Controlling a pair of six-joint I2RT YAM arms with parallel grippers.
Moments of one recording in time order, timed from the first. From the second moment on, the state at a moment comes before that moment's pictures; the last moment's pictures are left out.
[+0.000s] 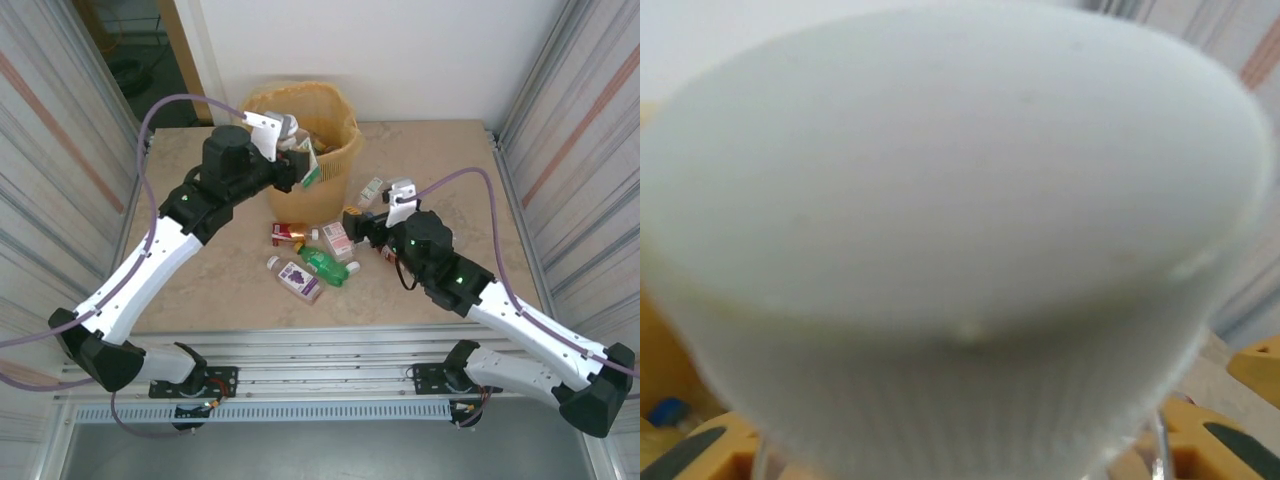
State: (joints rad) left arm -0.60 1.35 1.52 -0.42 0.05 -0.17; right arm 0.81 0.94 0.86 -0.09 0.40 0.22
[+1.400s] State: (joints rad) left arm -0.36 1.98 2.15 -0.66 0.00 -0.07; right arm 0.66 0.91 0.88 -0.68 0.73 0.79
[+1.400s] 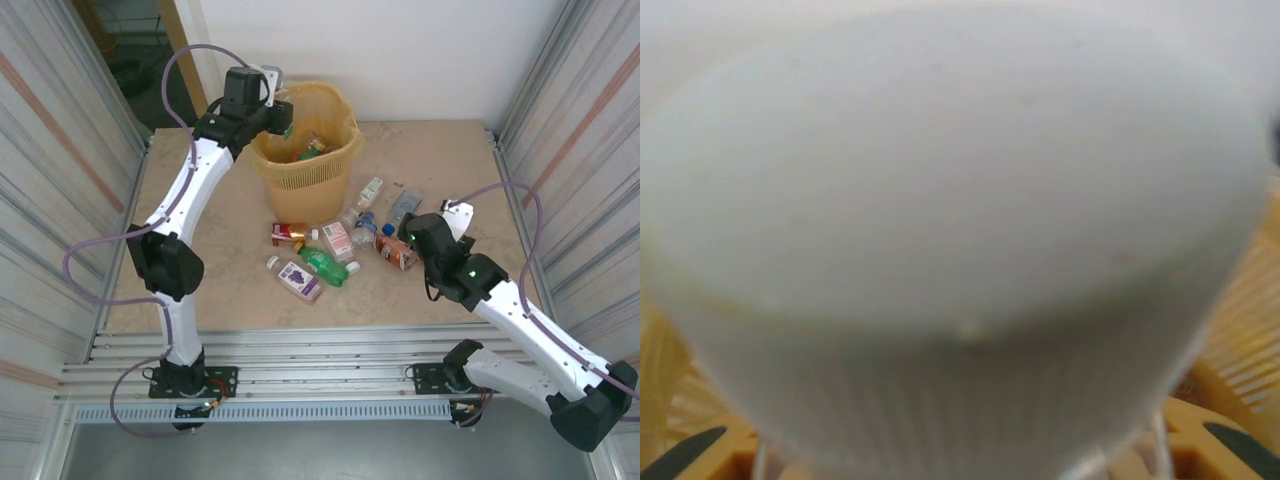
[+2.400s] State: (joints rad) left arm -0.37 2.09 2.33 -0.84 -0.15 -0.02; right arm 0.57 0.85 0.87 -0.72 0.61 0.71
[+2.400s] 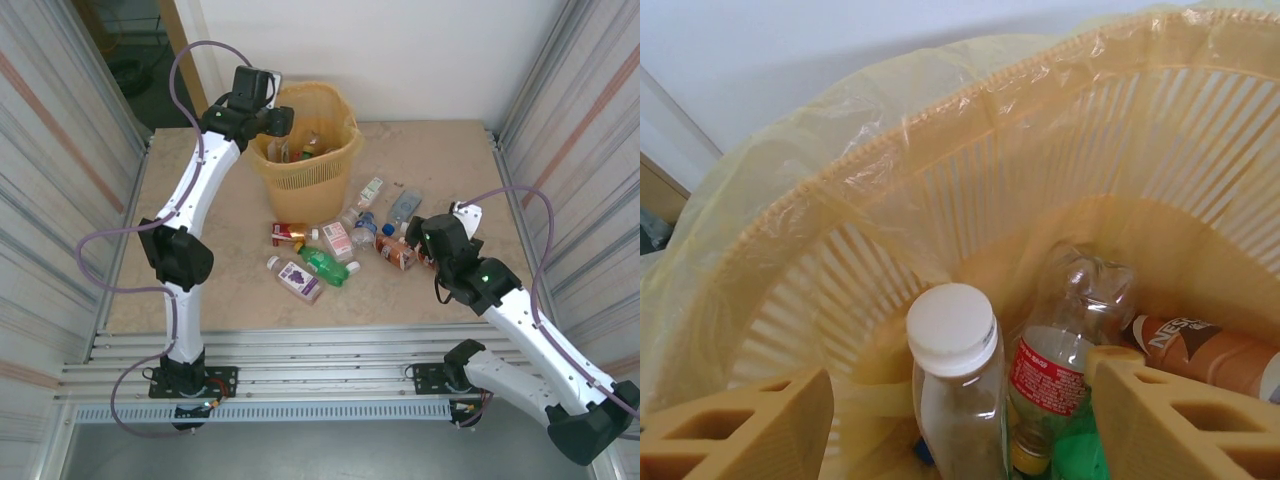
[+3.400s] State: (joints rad) left arm -0.47 1.56 1.87 -0.67 -0.02 -0.05; right arm 0.56 0.92 0.84 -0.71 0.51 0.69
